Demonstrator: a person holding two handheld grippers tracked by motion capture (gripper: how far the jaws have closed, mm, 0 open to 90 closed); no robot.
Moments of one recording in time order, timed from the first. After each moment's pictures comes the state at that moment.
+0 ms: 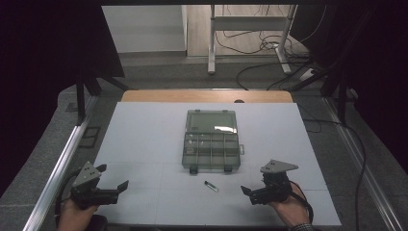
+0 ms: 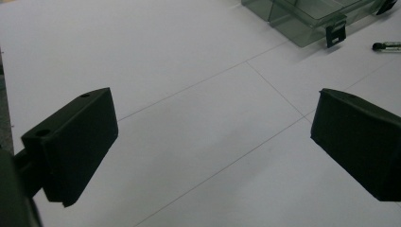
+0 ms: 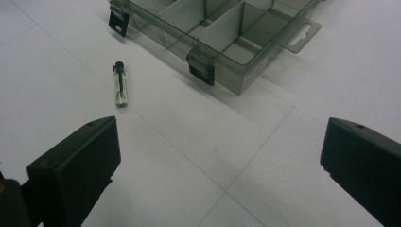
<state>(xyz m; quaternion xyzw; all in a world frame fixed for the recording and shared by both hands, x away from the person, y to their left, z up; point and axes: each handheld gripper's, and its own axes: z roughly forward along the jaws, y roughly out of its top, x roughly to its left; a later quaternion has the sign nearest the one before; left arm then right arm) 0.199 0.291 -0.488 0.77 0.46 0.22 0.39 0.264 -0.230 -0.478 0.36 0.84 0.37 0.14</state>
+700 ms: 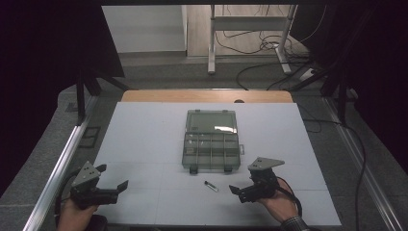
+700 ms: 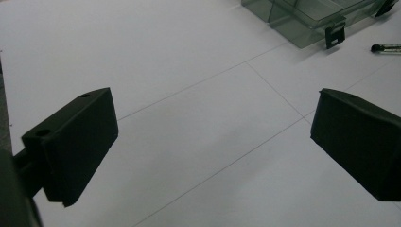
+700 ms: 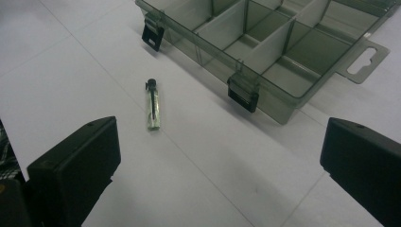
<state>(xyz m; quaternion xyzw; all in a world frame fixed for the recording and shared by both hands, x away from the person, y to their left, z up) 0.199 0.292 -0.488 0.77 0.46 0.21 0.39 0.274 -0.201 -0.483 0.33 0.85 0.39 0.10</state>
